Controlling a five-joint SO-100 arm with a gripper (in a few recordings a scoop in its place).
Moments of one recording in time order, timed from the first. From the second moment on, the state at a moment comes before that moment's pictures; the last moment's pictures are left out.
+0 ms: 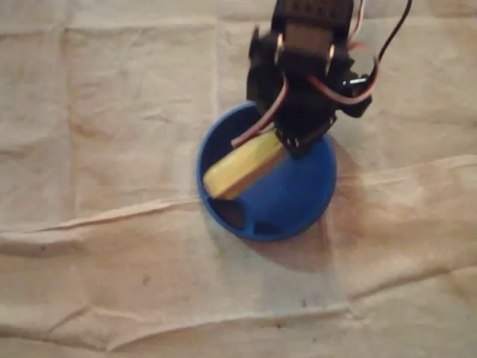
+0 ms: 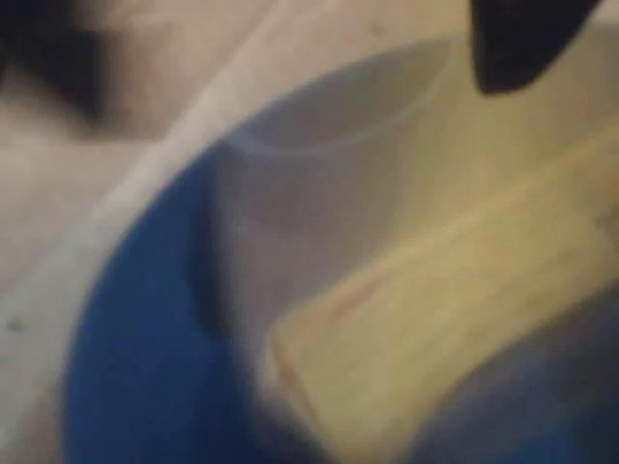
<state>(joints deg) 12.4 48.3 22.6 97.6 -42.9</state>
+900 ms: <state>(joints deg) 12.4 65.7 22.4 100.7 -36.7</state>
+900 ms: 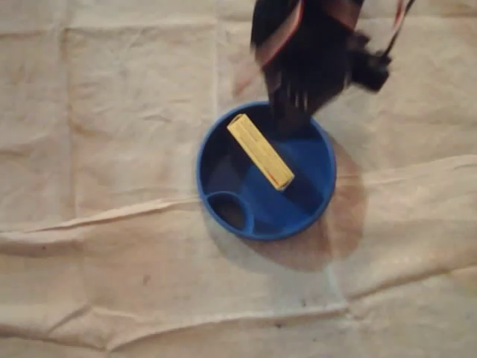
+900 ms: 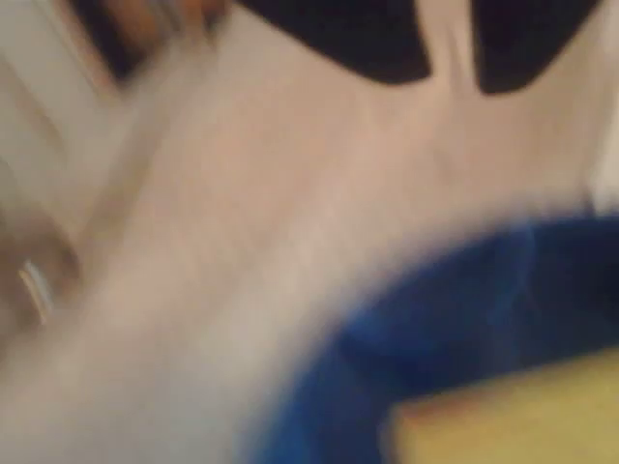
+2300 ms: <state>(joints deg) -7.6 176.3 104.4 100.7 -8.0</state>
